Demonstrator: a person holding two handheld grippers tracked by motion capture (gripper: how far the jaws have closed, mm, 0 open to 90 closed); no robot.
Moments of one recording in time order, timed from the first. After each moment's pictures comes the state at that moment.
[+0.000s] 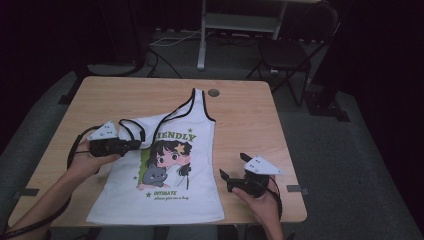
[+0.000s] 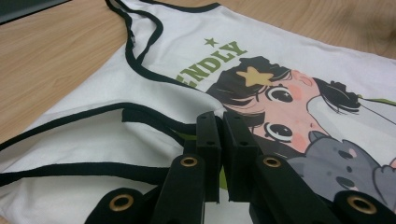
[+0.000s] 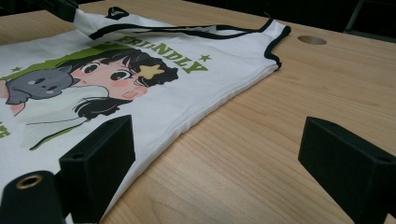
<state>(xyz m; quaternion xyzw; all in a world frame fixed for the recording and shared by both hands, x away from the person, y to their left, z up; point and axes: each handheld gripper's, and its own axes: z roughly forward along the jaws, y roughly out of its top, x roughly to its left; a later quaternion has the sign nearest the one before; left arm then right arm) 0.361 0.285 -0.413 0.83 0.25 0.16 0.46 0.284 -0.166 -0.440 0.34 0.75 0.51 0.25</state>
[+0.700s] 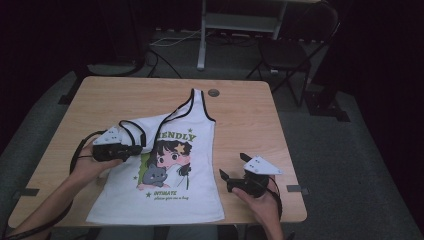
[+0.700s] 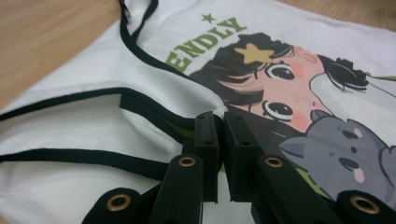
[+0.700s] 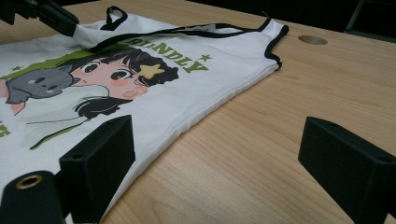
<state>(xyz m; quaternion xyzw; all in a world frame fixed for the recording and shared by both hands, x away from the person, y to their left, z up) 0.358 0.278 -0.428 0.85 0.26 0.15 0.43 0.284 -0.166 -0.440 0.34 0.75 0.51 0.25</state>
